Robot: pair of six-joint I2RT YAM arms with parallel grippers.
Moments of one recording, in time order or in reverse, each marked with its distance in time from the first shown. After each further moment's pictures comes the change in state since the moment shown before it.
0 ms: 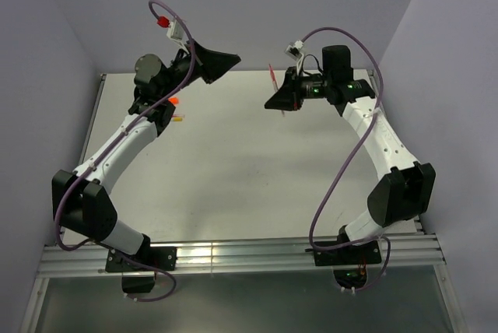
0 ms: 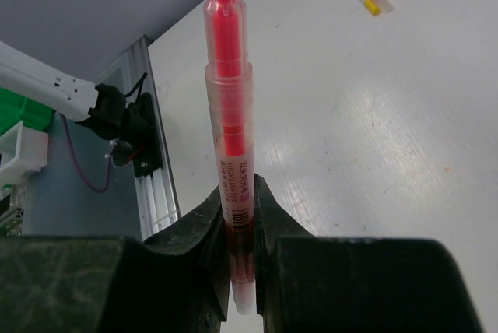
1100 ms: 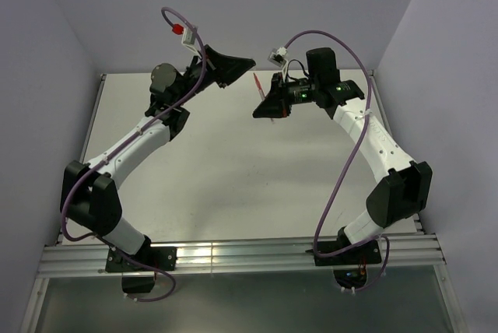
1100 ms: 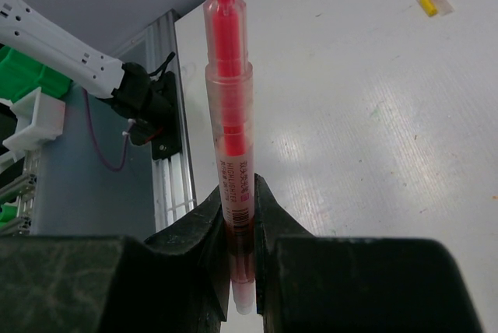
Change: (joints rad) left arm -0.100 0.068 -0.033 0.197 -0.064 -0.171; right arm 0.120 0.023 0.044 -0.029 -0.012 -0.033
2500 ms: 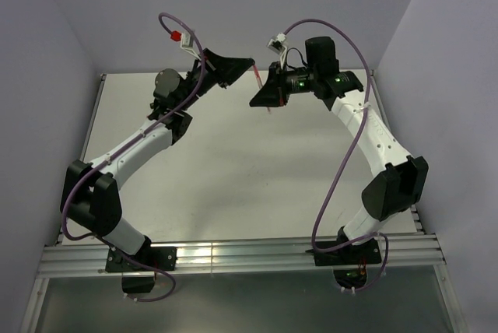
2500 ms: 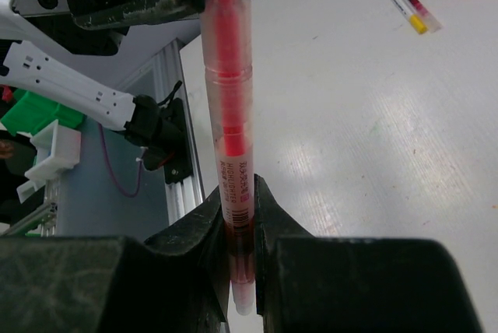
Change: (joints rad) left arm -0.024 0.000 -0.059 0.040 -0.114 -0.085; right arm 0.000 0.059 0.125 -0.008 0.032 0.114
